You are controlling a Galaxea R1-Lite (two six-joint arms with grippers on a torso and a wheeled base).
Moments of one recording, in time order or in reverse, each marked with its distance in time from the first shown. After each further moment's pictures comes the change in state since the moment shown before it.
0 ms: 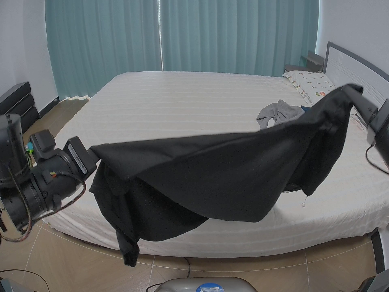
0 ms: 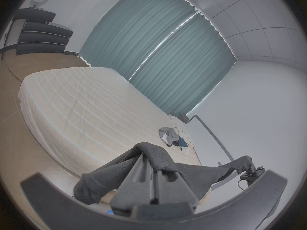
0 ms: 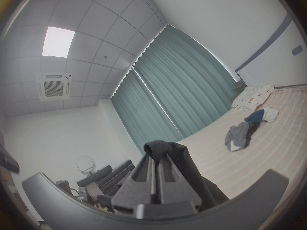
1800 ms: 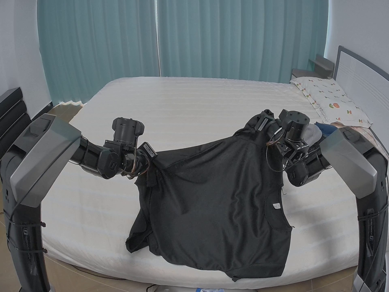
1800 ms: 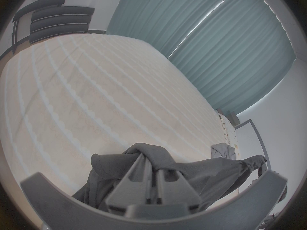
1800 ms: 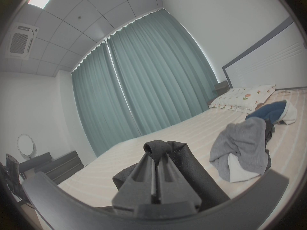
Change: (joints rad) left arm 0.267 1.044 -0.729 0.140 -0.105 -0.102; right arm -0.212 1.300 -0.798 -0.264 -0.103 -0.156
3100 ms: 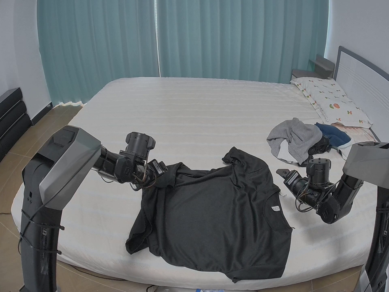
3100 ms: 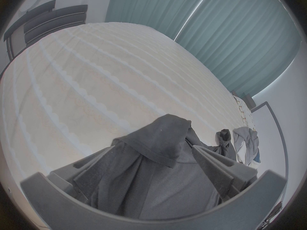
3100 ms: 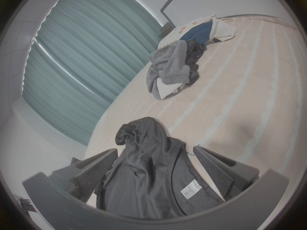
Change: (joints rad) left arm -0.026 0.166 -0.161 0.160 -0.009 0.095; right arm -0.125 -0.204 0.767 -0.031 0.128 0.531
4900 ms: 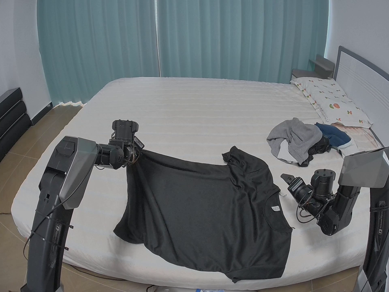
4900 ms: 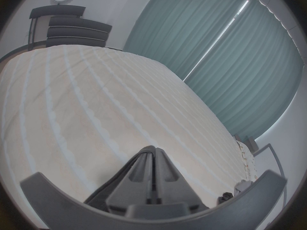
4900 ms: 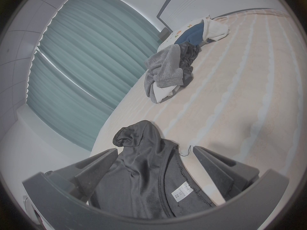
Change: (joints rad) left arm 0.170 0.219 -0.440 -0.036 0.175 -0.063; right arm -0.018 0.104 0.089 -0.235 0.005 0.010
